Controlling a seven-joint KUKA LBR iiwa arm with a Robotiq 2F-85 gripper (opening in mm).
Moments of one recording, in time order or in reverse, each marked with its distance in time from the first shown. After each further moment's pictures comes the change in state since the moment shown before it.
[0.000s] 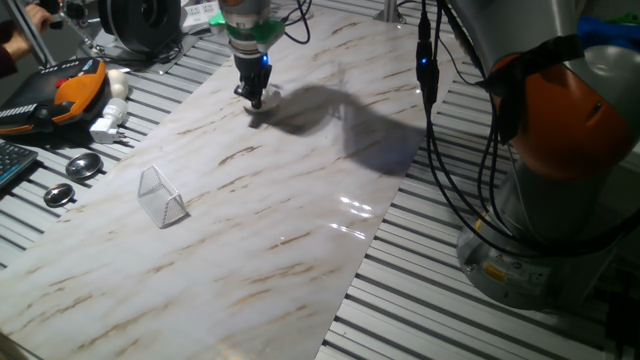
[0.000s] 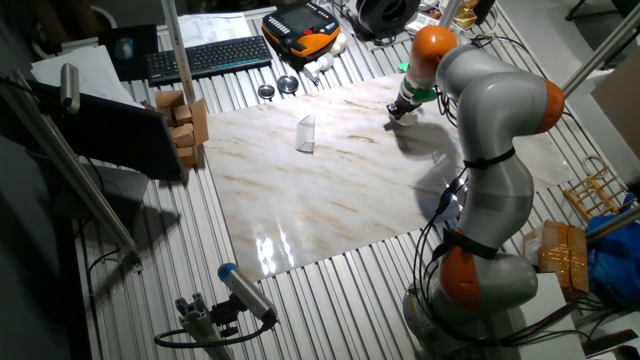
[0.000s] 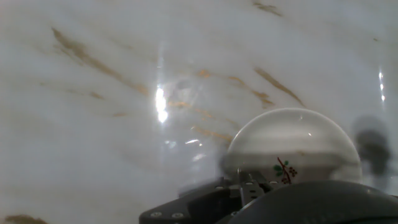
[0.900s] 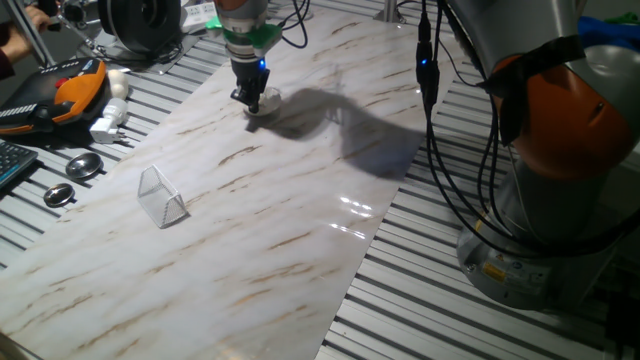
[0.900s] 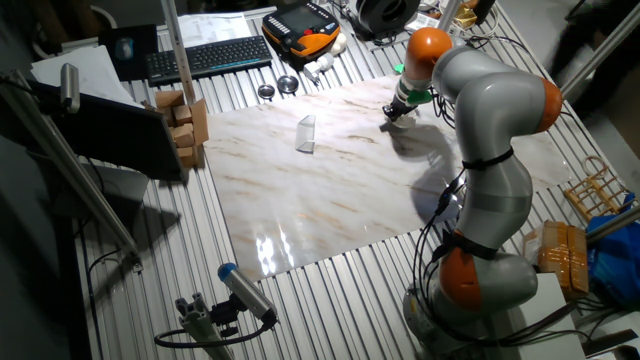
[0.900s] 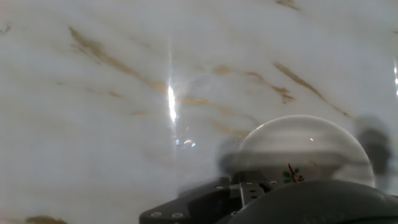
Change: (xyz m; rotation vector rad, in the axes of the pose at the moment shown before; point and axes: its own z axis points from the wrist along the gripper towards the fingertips) arm 0.002 0.016 0.001 -0.003 0.002 0.017
